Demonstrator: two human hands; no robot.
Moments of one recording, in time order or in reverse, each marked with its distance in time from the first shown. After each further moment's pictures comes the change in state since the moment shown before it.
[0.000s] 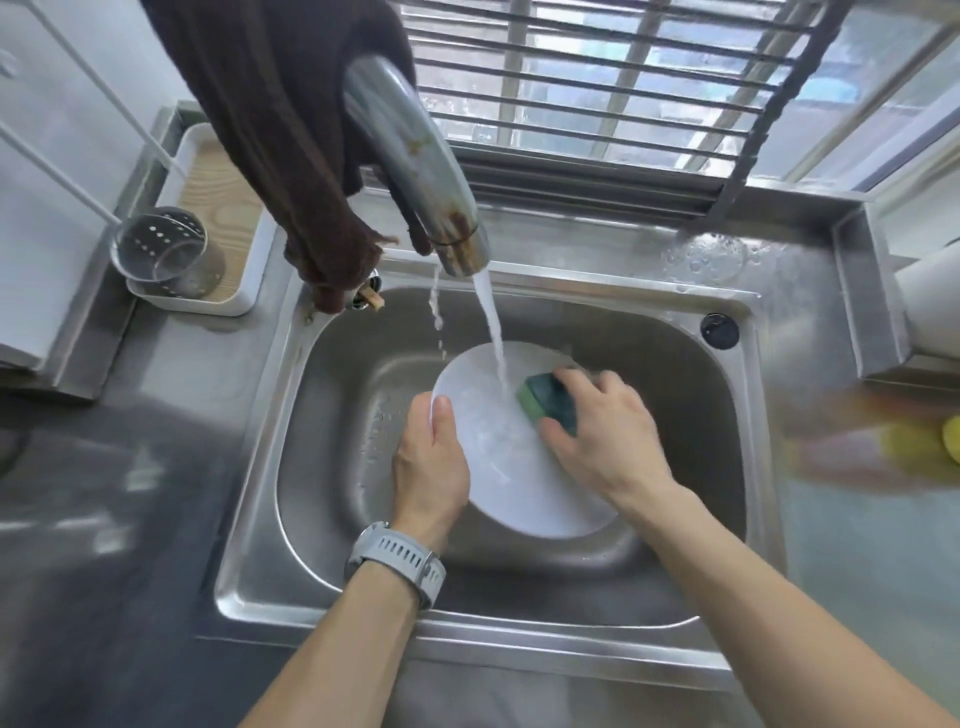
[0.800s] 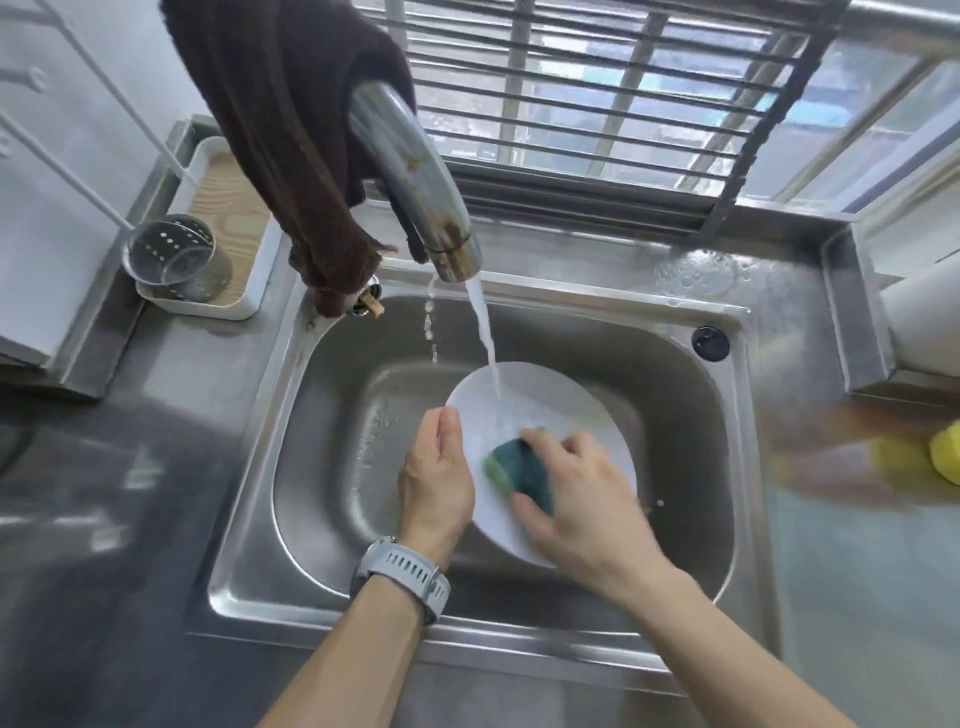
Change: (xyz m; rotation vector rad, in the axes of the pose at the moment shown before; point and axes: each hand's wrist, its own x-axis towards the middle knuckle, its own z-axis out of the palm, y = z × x) left_hand -0.015 0.003 0.005 -0.006 -0.022 -0.040; right_hand -0.056 -0.014 0.012 0.128 -0.007 -0.138
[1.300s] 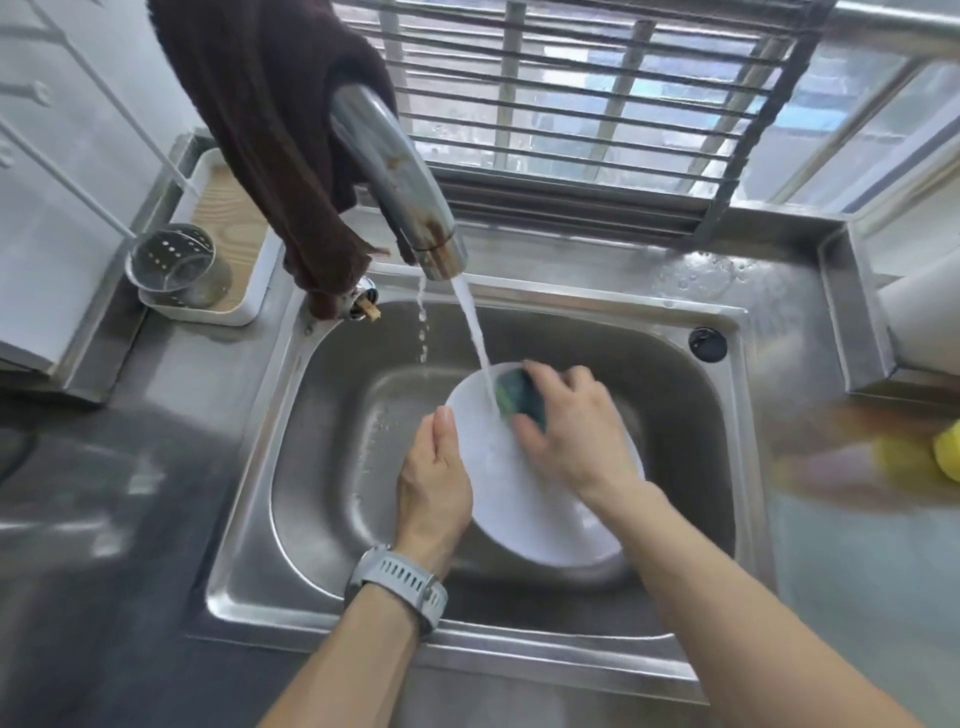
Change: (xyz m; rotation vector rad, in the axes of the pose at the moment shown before) left_hand -0.001 -0.002 0.003 -0.101 -0.001 -0.022; right_hand 0.066 0.007 -0.011 -0.054 0.029 0.071
